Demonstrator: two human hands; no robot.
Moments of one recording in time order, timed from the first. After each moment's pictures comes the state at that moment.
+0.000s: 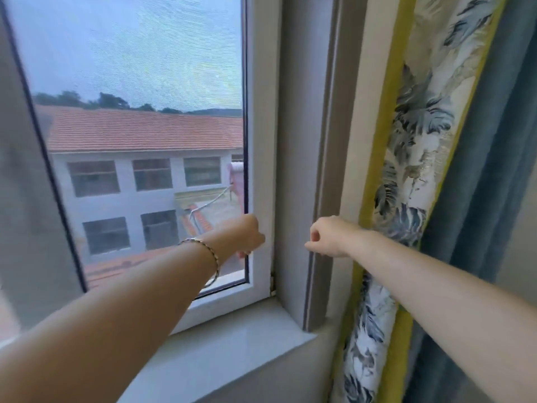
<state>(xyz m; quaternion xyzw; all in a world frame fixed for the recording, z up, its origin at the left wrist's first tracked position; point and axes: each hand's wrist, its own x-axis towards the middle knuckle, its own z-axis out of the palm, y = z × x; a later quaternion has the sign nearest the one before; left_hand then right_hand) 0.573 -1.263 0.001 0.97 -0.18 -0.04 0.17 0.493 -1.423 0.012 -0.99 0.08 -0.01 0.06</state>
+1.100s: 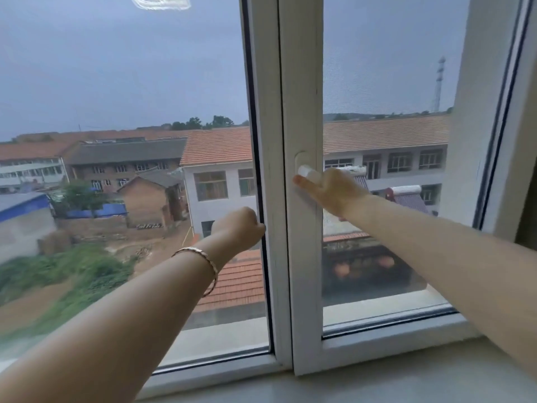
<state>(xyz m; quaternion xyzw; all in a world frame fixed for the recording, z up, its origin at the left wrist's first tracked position) 0.619 -0.801 0.019 0.98 0.02 0.15 0.16 0.629 -0.981 0.059 -0.91 -0.17 -0.18 0.34</state>
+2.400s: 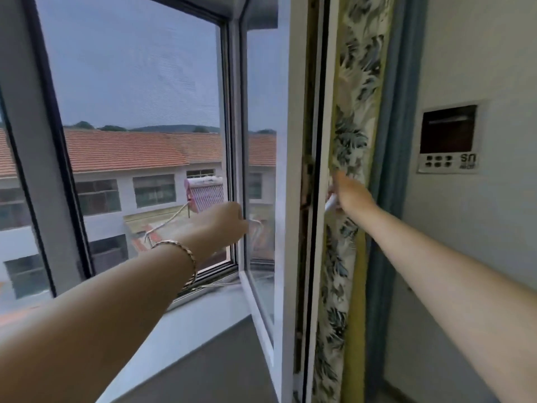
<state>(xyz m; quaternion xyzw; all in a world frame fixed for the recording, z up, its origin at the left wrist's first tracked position) 0.375 -1.142 0.032 0.93 -0.28 0.12 0.20 0.272 -1.344 0.062 -0.80 0.20 -0.32 0.47</state>
